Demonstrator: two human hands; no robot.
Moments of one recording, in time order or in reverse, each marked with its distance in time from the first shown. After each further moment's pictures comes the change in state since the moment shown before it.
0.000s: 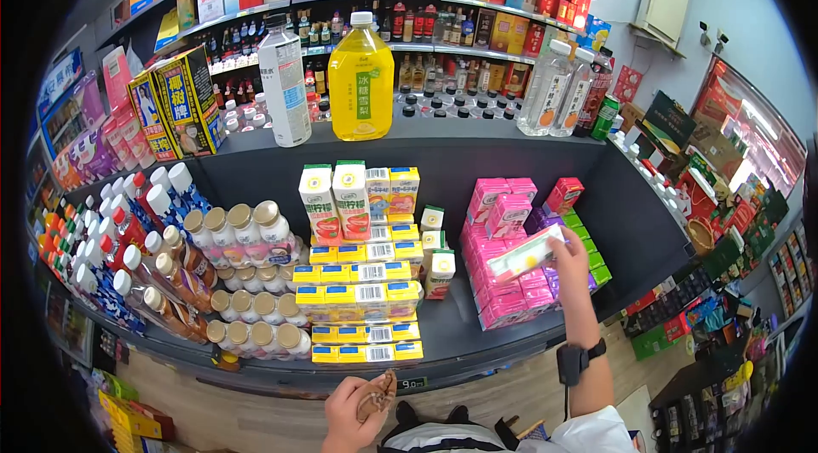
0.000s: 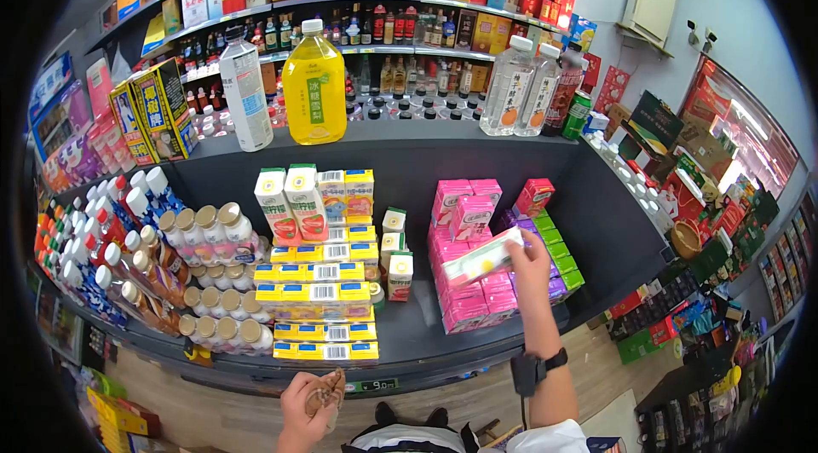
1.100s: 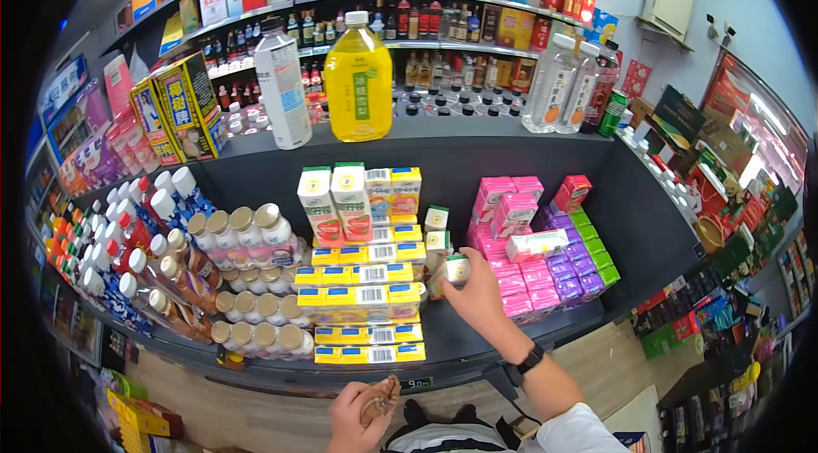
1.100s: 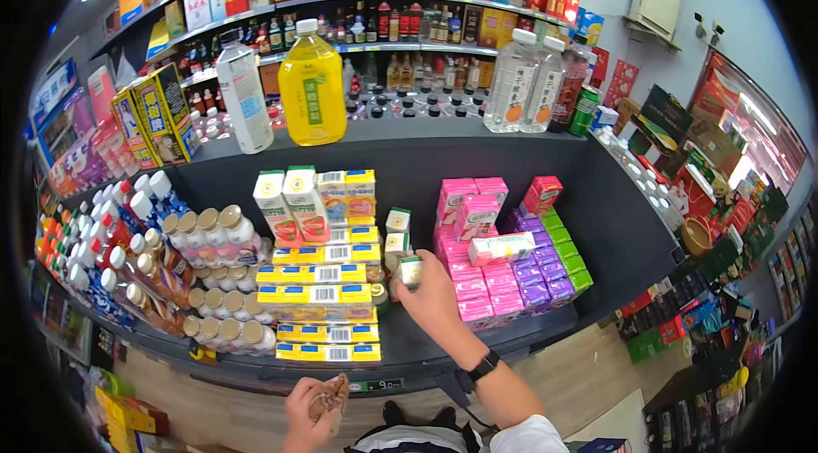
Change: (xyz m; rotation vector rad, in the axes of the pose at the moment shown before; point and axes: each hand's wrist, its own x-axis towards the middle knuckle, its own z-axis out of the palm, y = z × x) left_hand -0.005 -0.001 0.008 0.006 0.023 0.004; right_hand -0.070 0.027 0.129 -0.707 -0.275 -0.405
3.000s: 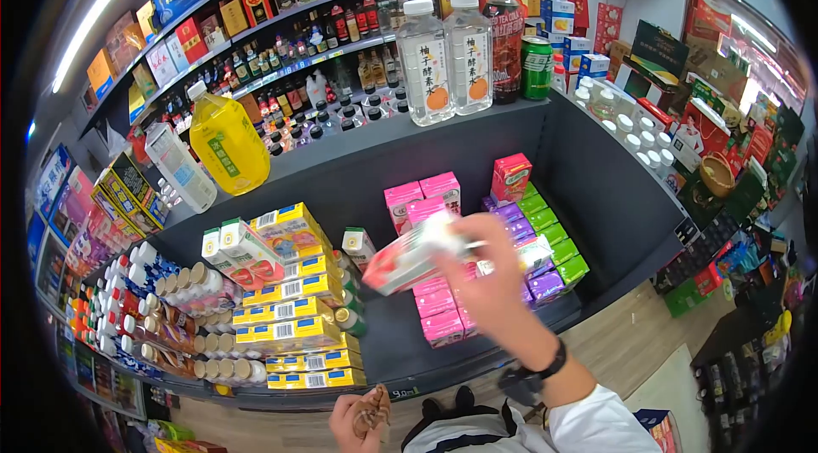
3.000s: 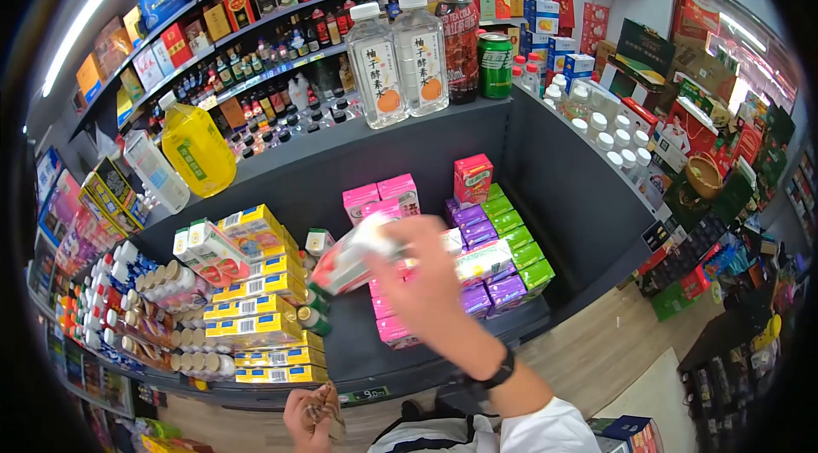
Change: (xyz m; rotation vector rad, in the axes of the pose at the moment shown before) left_hand 0.030 0.064 0.113 0.095 0.022 0.188; right_hand 0.040 0.038 -0.171 0.465 0.307 -0.181
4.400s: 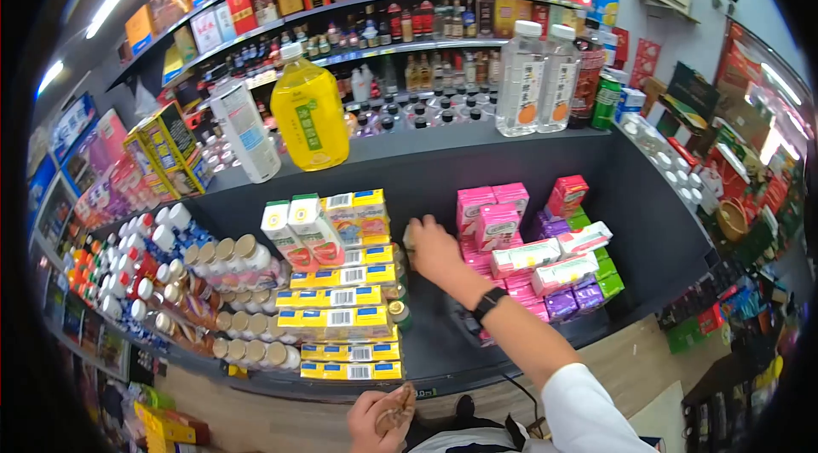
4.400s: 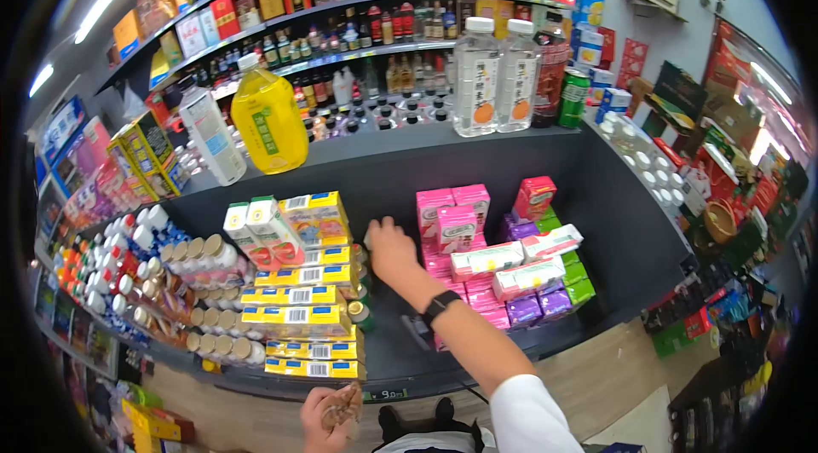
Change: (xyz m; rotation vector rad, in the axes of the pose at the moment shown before) left_hand -0.010 -0.021 -0.044 -0.089 -0.004 -0.091; right_hand -0.001 0.103 0.202 -0.688 -0.622 0.037
